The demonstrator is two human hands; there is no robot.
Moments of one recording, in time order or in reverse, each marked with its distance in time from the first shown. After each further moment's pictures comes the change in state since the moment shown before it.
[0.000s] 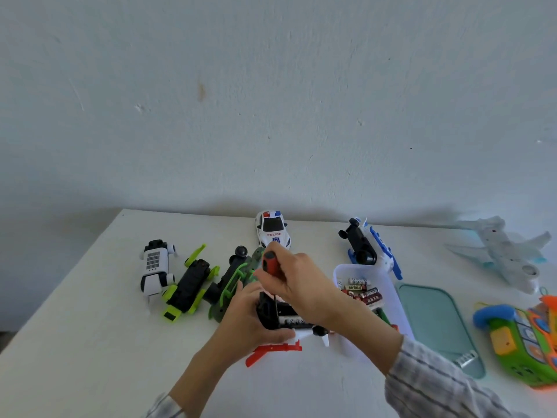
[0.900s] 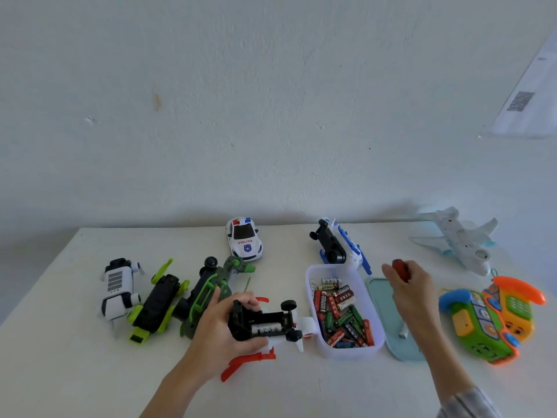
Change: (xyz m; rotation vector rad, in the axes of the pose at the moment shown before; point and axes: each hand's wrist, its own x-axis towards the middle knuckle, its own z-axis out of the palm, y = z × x) left_hand 0.002 -0.005 0.004 -0.052 0.081 0.179; right_hand -0.113 0.137 -0.078 0.028 0.881 0.809
